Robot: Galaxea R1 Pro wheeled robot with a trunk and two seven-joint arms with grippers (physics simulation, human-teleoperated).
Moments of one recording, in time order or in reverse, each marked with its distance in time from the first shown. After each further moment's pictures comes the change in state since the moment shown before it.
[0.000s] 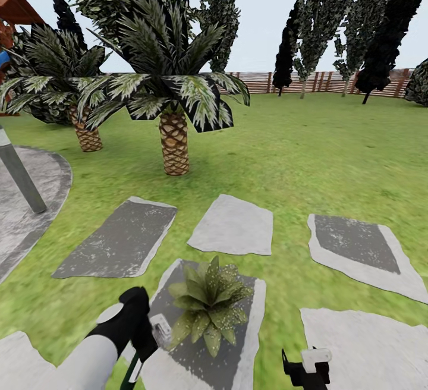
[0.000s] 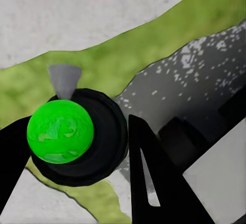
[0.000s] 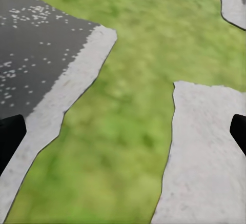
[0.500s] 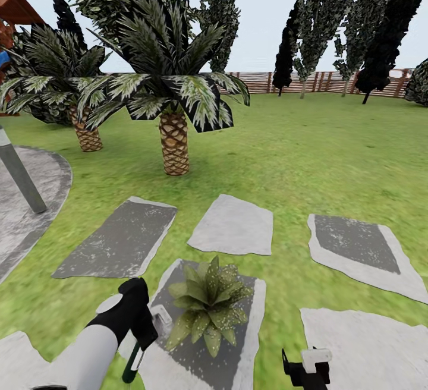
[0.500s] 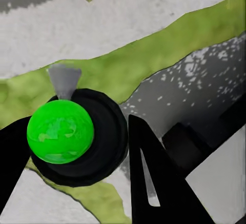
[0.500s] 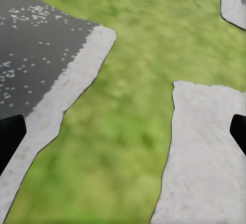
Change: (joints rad) left arm -0.043 0.009 0.000 -0.001 0.004 0.003 -0.028; right arm 0.000 0.000 0.000 0.000 -0.001 0.000 -0.002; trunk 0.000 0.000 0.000
